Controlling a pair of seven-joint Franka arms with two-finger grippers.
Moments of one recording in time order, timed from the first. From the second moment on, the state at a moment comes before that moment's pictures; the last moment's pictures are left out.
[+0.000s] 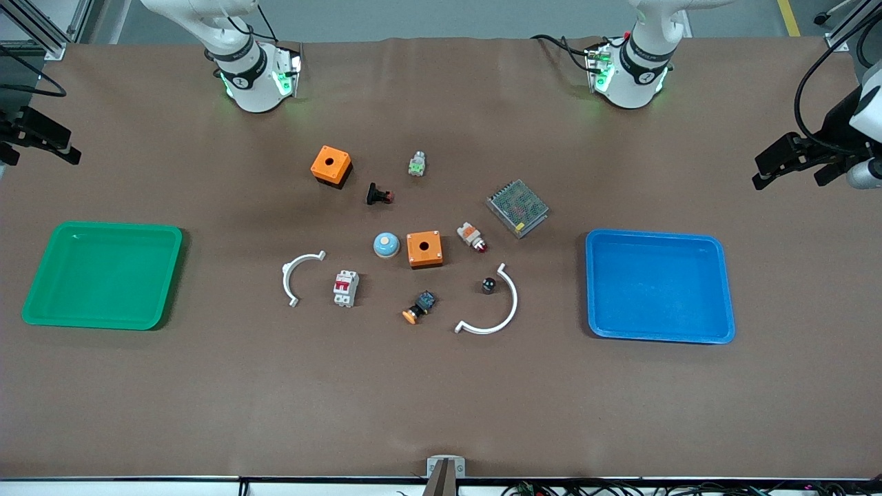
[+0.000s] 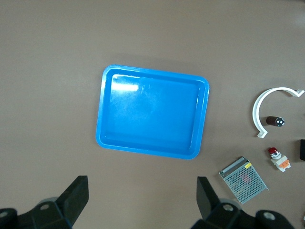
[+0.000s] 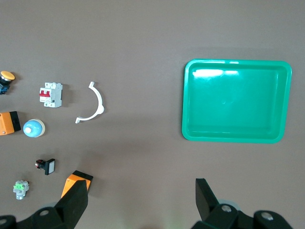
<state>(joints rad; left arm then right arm) 0.05 -0.07 -0.09 -1.66 -0.02 1.66 -0.10 -0.03 -0.08 -0.07 -1.59 0.03 1.49 -0.07</state>
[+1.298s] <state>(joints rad) -0.15 0.26 -0.10 -1.66 -0.03 1.77 -0.35 -0.03 0.10 -0.07 -1.58 0.03 1.50 -0.05</state>
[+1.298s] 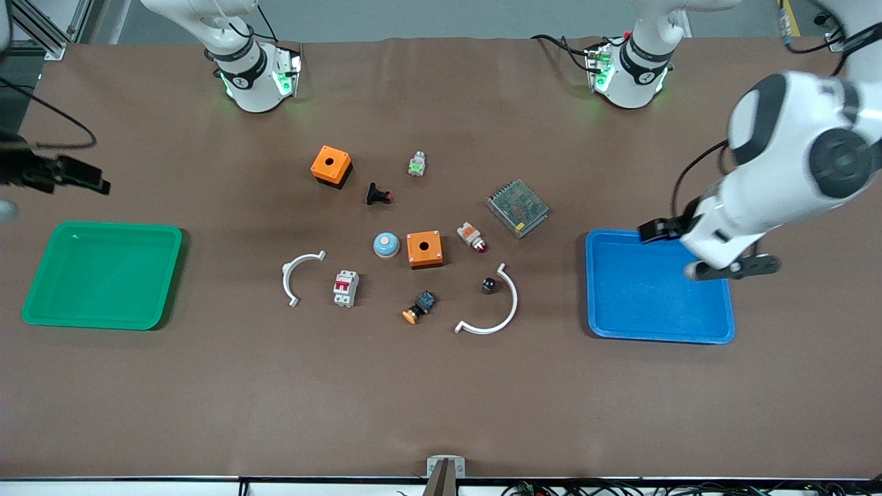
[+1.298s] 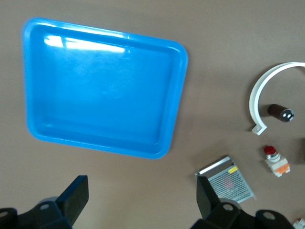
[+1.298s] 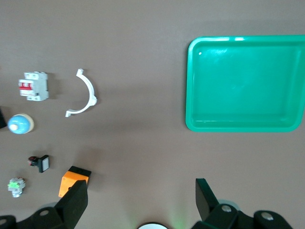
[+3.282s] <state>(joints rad) -0.56 0.83 -0.09 -1.38 -0.01 2.17 -0.97 0.47 0.64 -0.06 -1.66 0.14 2.31 0.54</state>
